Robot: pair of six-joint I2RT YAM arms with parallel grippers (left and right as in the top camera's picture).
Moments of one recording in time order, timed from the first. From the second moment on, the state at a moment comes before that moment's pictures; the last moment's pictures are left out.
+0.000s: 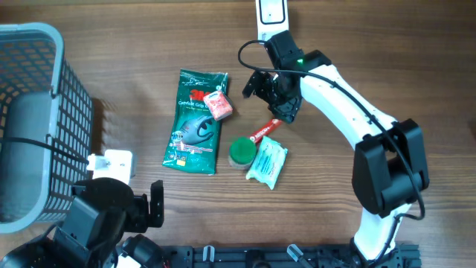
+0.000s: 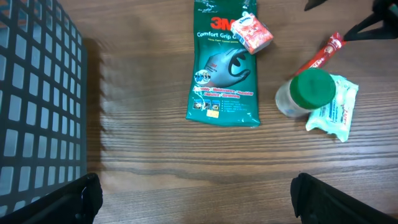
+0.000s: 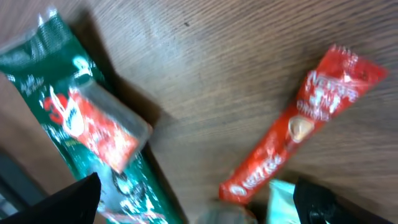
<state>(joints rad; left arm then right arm) -0.59 0.70 1.27 -1.50 -0.33 -0.41 0.44 1.99 1.56 -0.89 -0.28 0.90</state>
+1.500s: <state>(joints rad) -0.59 0.70 1.27 -1.50 -0.33 -0.41 0.78 1.96 1.55 -1.16 -0.02 0.17</state>
